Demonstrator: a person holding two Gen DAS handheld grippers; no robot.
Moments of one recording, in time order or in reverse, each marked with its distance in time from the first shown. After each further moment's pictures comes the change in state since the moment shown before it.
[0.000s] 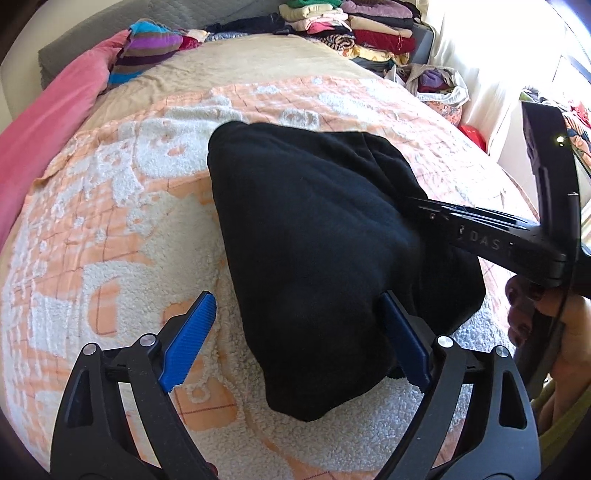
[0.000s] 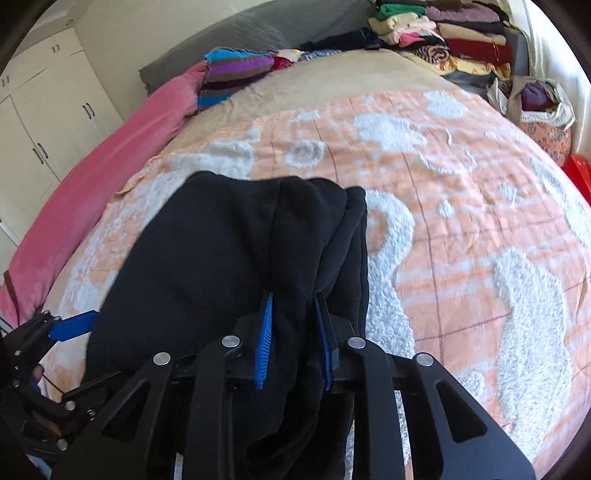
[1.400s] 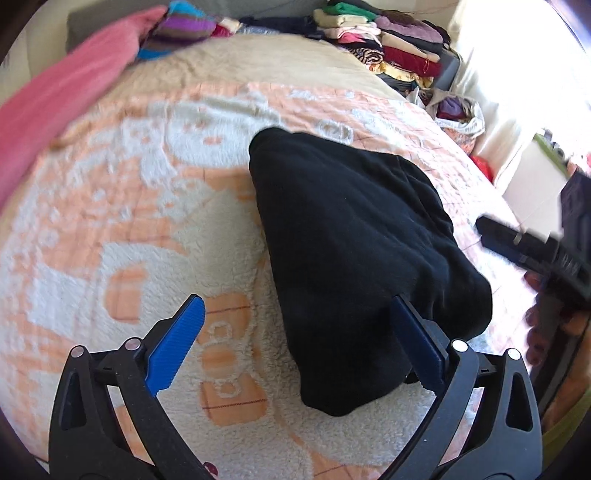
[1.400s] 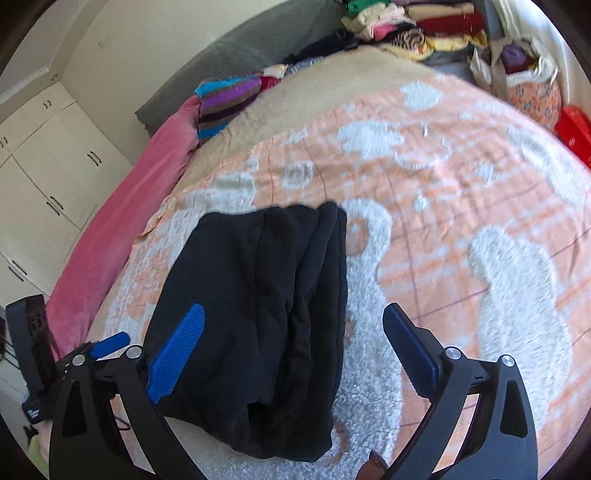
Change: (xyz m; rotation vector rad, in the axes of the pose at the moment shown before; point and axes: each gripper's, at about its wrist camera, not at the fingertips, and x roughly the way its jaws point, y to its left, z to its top) left arm -0.012 0.044 0.002 -0.174 -0.009 -0.056; right arm -0.034 -0.026 -0.002 0.166 -0.009 0.134
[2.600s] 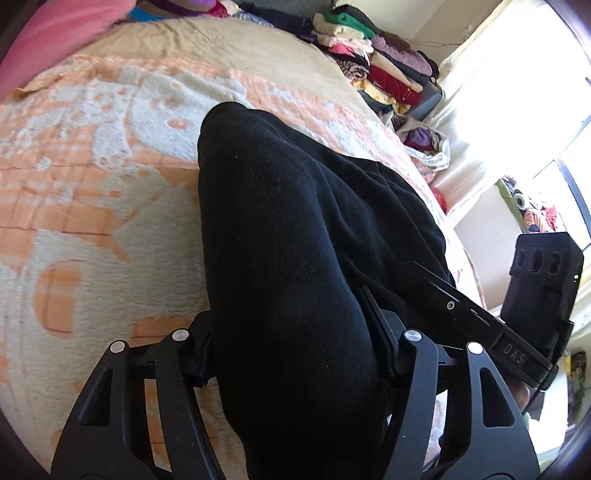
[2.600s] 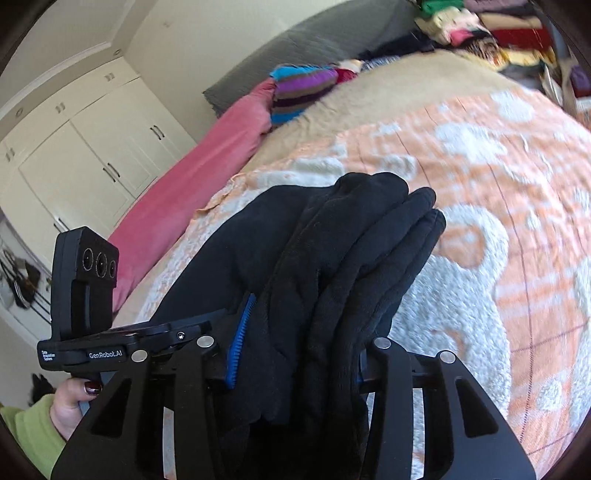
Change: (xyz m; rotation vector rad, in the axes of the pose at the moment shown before) left arm 0.026 0.011 0.014 -0.135 -0.019 -0.219; right arm 0.025 0.067 -0.007 -0.190 -0.027 0.210
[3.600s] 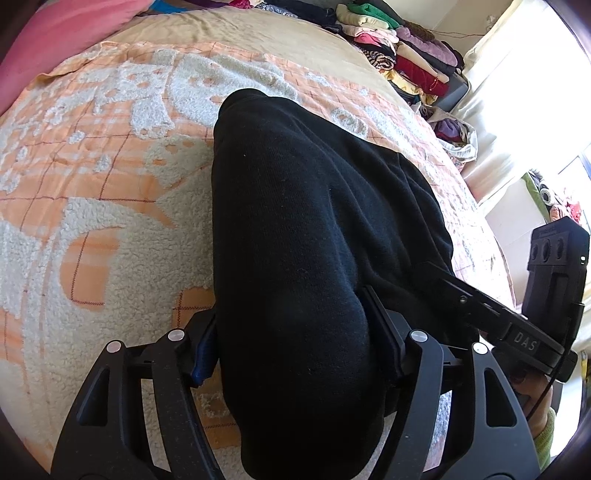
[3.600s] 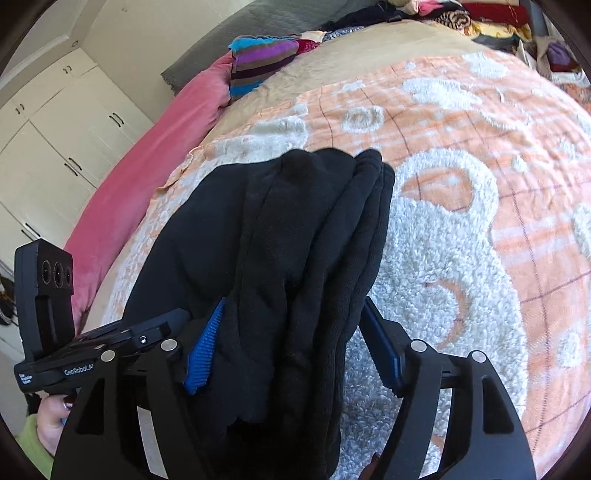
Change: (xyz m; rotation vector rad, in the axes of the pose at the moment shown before) left arm 0.000 0.026 -0.013 -0.021 0.050 0.092; right arm 0.011 -0.008 -0.016 0.078 0.097 -0.153
